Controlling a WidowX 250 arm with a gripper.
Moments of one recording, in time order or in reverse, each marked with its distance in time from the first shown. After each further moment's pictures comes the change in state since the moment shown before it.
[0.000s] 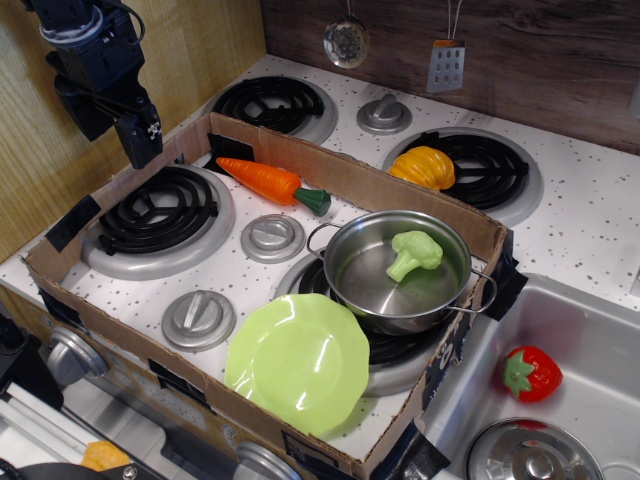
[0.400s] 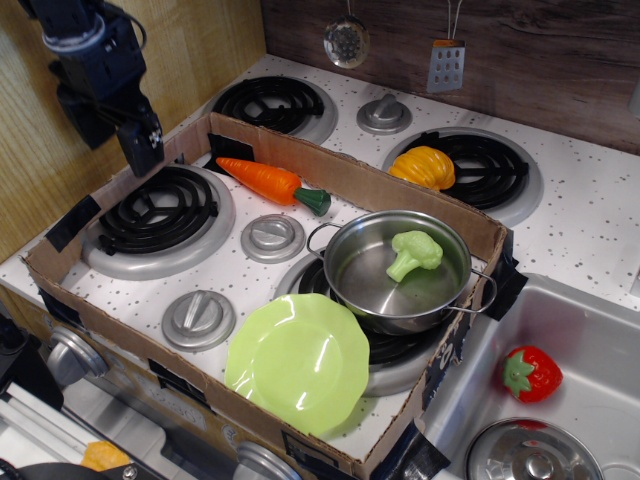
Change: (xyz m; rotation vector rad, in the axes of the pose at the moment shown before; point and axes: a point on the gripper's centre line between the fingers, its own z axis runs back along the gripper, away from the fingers) arm -0.004 -0.005 -0.006 -0.024 0.026 0.007
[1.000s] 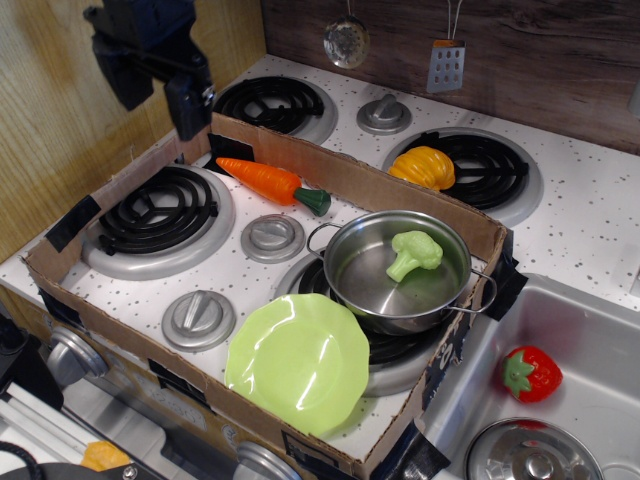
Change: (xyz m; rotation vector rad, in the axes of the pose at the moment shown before) arm 0.016 -0.050 0.059 0.041 -0.030 0.017
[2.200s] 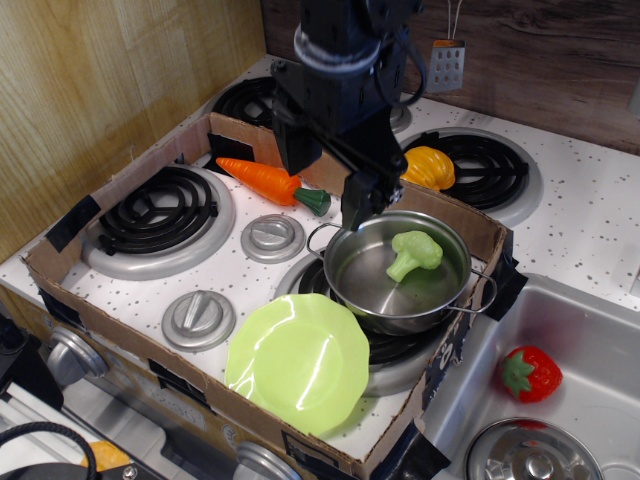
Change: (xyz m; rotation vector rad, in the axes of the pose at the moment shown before) arm 0.001 -0.146 0.008 0.001 -0.023 -0.269
